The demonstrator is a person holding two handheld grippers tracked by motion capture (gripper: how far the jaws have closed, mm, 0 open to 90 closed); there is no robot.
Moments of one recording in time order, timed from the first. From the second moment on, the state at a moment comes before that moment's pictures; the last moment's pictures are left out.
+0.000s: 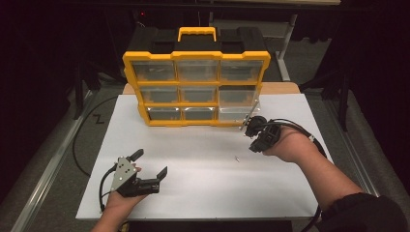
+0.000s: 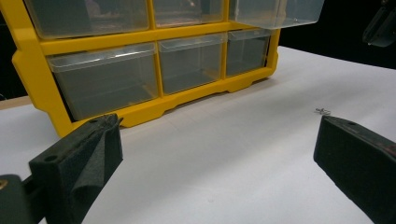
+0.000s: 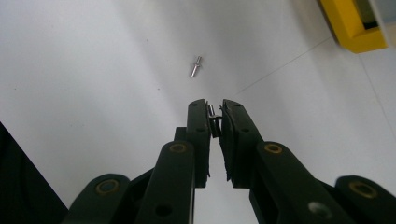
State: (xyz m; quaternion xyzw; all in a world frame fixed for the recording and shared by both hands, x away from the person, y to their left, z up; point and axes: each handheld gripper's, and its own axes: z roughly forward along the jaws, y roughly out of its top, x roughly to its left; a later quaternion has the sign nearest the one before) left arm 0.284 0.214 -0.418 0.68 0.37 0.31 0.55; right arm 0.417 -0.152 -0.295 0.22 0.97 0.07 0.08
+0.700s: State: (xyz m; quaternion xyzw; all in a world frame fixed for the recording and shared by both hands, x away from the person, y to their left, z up) left arm 0.284 0.215 -0.418 0.68 0.37 0.31 0.56; right arm 0.424 -0.148 -0.259 0.23 0.97 0.07 0.10
